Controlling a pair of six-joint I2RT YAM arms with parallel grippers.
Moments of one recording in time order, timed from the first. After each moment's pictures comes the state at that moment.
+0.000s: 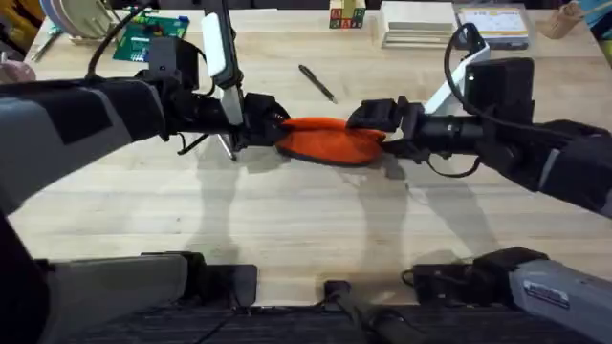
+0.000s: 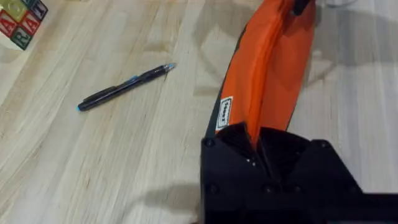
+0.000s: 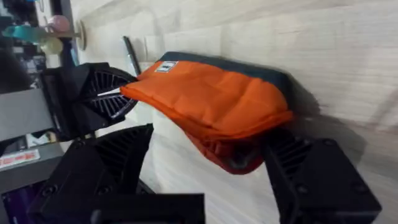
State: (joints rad) left arm 0.00 1.49 0.74 -0.38 1.00 1.16; right arm 0.21 1.23 0.53 -0.11 -0.66 0.72
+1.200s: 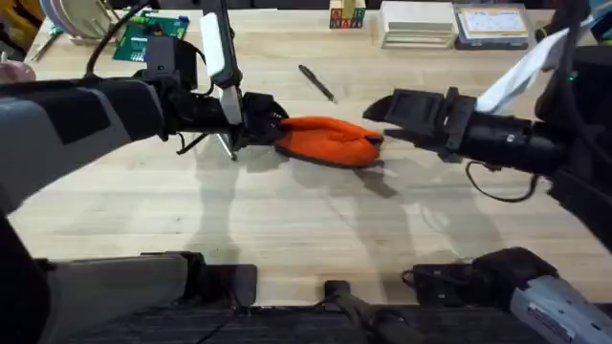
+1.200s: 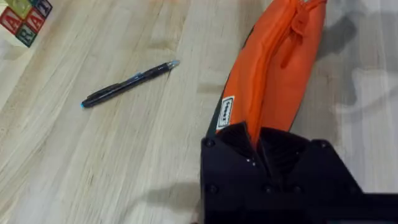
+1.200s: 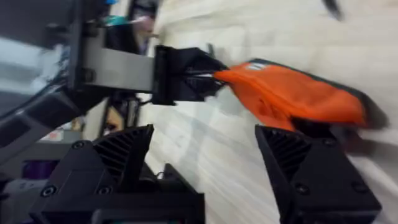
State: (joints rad) left arm 0.01 1.49 0.74 -0.37 1.00 1.16; right arm 0.22 0.79 0.57 -0.33 -0.67 0.72
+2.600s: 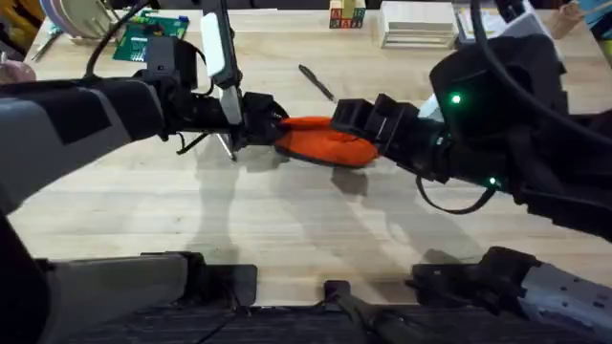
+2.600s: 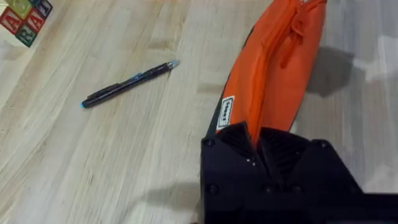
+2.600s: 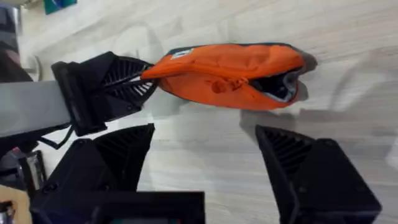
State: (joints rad) left arm 0.01 1.49 0.74 -0.37 1.00 1.16; right arm 0.80 0.99 0.84 -0.66 0.14 1.10
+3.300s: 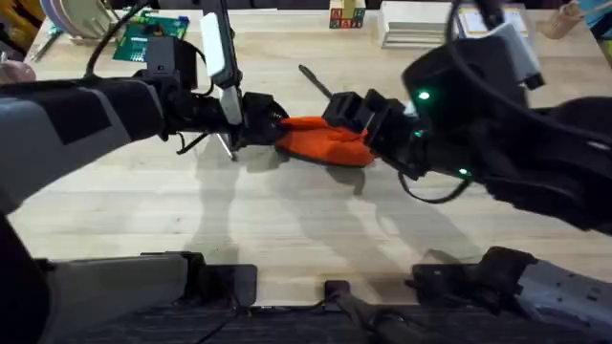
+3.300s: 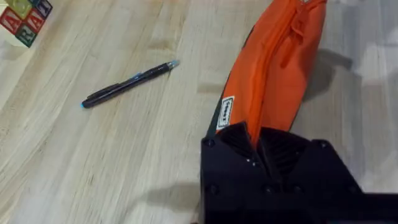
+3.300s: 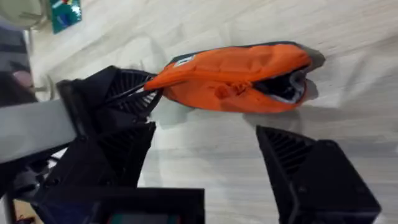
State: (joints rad) left arm 0.01 1.49 0.74 -0.37 1.00 1.16; right arm 0.80 1.08 0.84 -0.61 0.16 1.21
